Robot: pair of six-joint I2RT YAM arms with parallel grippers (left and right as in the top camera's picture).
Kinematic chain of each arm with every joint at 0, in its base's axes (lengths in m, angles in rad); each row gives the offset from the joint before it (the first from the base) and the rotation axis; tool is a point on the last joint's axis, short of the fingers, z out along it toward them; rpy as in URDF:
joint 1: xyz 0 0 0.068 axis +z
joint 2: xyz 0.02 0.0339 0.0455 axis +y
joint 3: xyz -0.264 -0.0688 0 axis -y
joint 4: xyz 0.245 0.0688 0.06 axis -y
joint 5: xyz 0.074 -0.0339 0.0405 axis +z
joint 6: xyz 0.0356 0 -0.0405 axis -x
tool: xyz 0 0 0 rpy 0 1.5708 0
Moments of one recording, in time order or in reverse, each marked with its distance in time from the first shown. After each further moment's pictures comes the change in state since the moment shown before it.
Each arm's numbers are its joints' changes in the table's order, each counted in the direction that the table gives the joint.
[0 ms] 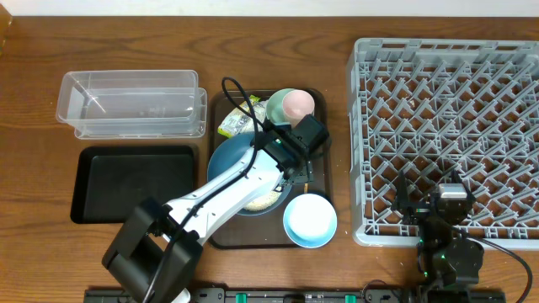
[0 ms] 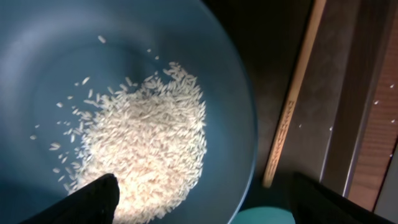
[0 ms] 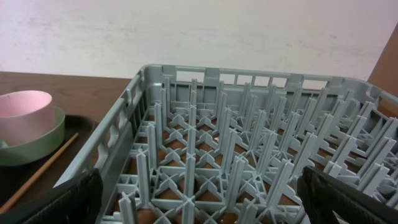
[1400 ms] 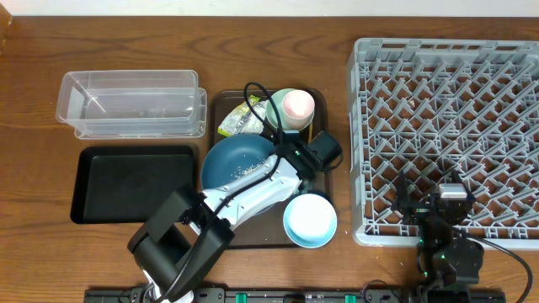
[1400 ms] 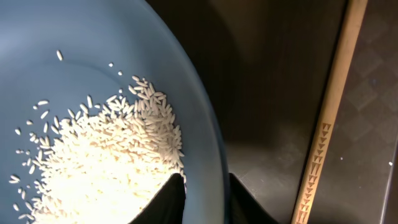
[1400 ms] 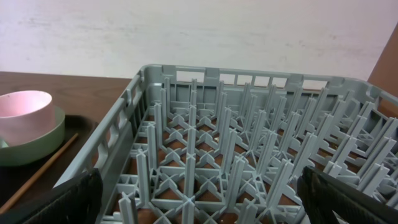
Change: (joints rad) left arm -0.072 0.116 -0.030 0.088 0.156 0.019; right arm 0.000 0.000 0.000 0.000 0.000 0.000
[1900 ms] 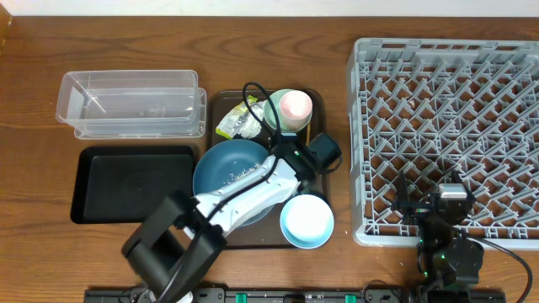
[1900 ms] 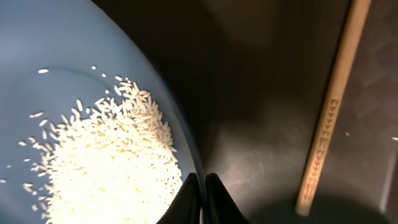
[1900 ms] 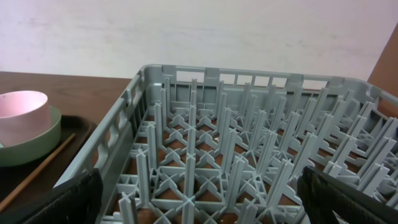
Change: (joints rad) left arm -0.005 -0.049 0.010 -0.102 0.000 -0.003; right arm 0.000 0.000 0.000 0.000 0.000 0.000
